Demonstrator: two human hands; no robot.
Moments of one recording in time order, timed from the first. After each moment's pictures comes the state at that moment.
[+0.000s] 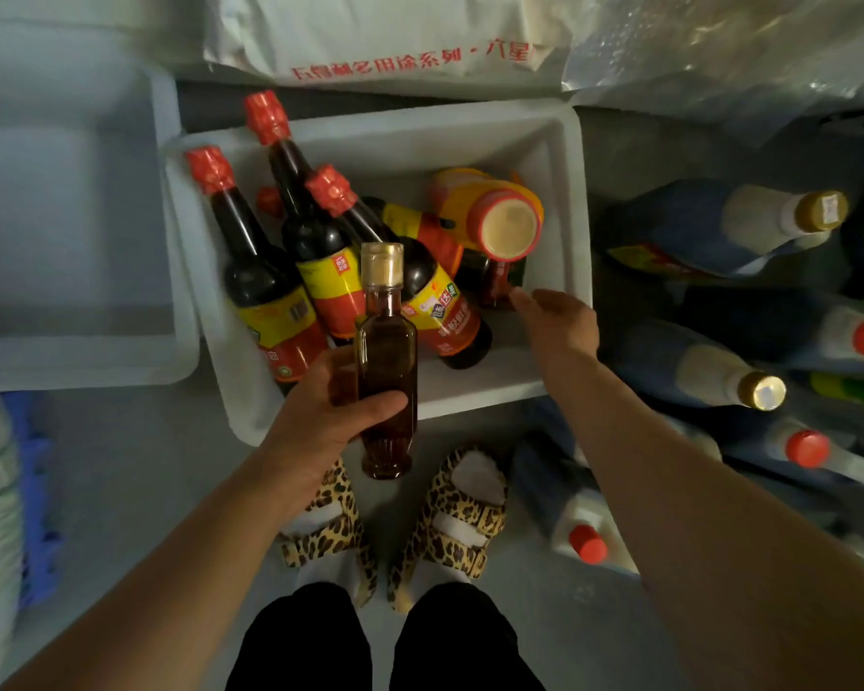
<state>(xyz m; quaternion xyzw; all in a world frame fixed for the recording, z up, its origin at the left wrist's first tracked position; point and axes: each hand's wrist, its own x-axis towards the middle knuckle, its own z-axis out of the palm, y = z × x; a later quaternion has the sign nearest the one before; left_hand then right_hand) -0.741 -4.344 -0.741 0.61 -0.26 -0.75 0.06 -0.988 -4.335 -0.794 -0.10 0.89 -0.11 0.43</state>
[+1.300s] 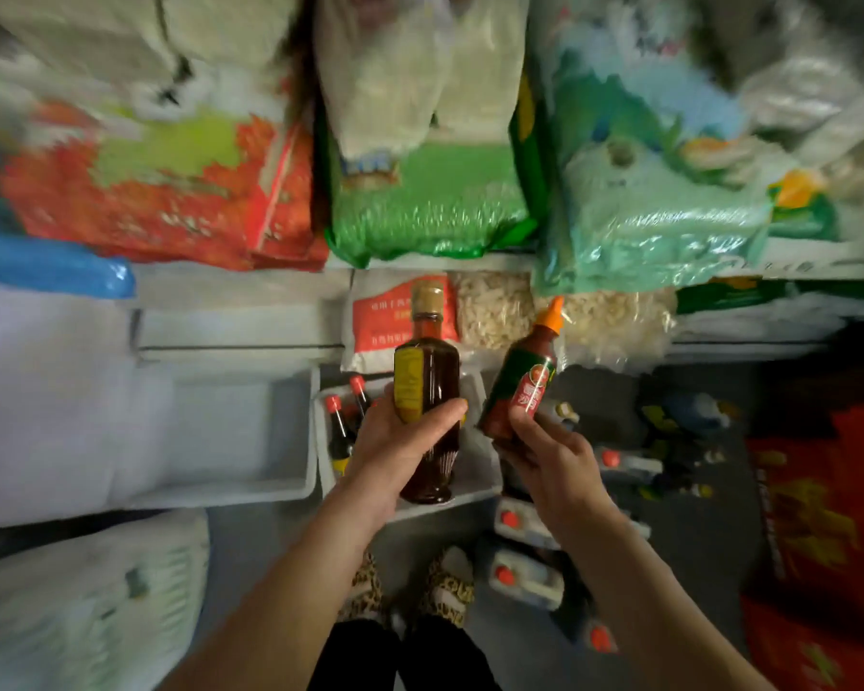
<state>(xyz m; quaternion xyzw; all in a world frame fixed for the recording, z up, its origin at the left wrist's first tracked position) -0.798 -4.416 -0.277 0.51 -0.40 -0.73 0.22 -0.956 -4.334 -0.286 -0.04 0.63 -0.55 0.55</state>
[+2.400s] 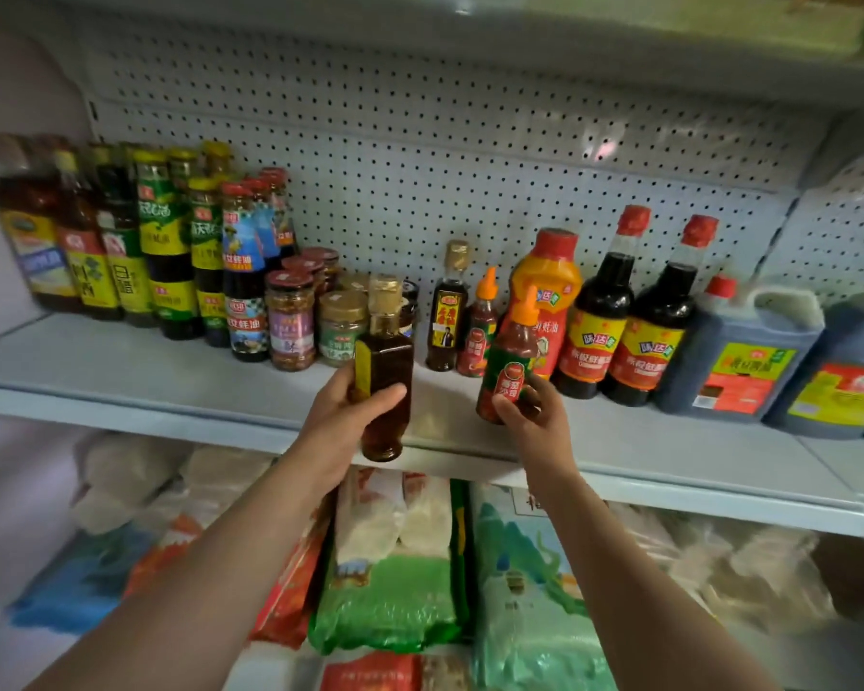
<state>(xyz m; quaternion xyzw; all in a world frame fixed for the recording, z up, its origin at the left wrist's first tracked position) -0.868 -4.623 0.100 0.33 -0.51 -0.60 0.51 -1.095 -4.576 0.088 -0.40 0.56 -0.65 0.31</state>
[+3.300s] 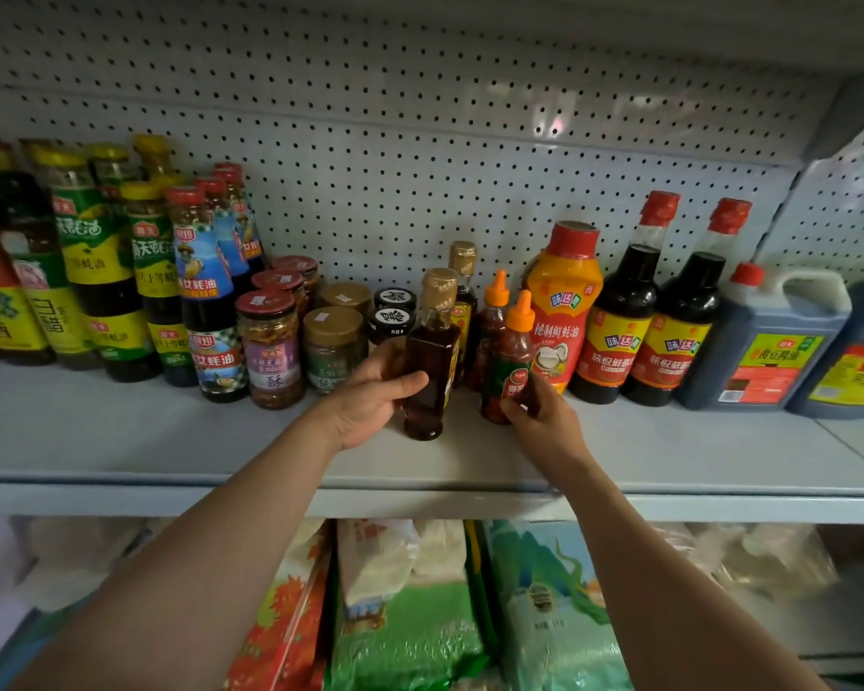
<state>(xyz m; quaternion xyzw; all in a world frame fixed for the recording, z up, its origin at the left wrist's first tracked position) -0.890 -4.750 0.101 0.20 -0.56 -0.72 0.36 -1.105 -4.641 0.079 -0.49 0.72 -0.48 0.16</state>
